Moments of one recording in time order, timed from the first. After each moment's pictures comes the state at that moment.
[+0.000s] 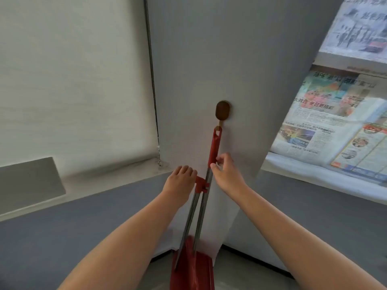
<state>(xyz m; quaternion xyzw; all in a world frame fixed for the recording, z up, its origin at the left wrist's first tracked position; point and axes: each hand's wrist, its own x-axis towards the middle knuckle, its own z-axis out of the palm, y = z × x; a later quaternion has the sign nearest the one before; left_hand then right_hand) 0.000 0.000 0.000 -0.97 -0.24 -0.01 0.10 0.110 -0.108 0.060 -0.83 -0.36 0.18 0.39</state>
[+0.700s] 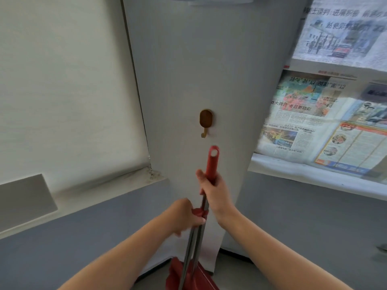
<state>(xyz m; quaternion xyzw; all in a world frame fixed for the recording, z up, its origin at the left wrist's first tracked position) -0.015 -0.057 0.018 -0.86 -0.35 0.12 -0.36 0.067 -0.146 0.074 -0.68 -0.24 0.28 0.63</state>
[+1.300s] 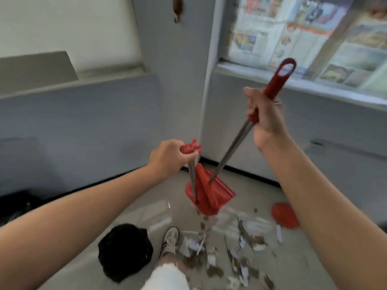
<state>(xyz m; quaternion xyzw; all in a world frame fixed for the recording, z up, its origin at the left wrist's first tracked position) -0.212 -0.448 -0.005 -0.87 -0.37 -0.14 -0.29 -0.040 -0.570 0.113 -0.57 -0.19 0.20 0.77</state>
